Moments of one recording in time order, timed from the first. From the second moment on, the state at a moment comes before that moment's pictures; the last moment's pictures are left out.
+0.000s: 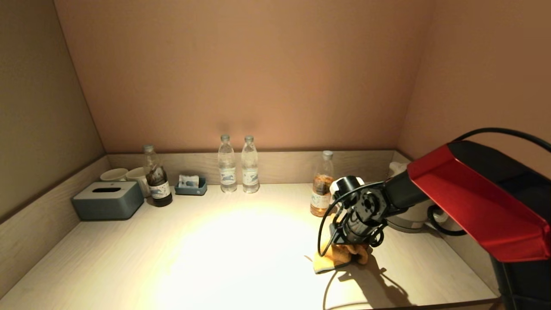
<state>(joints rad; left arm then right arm) 0.00 0.00 0.00 -0.01 0.01 -0.05 0.27 2.26 -1.35 0.21 -0.13 0.26</state>
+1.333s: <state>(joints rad) 0.00 0.00 0.00 -0.01 0.01 -0.05 0.71 2.49 -1.85 0.25 -0.04 0.16</state>
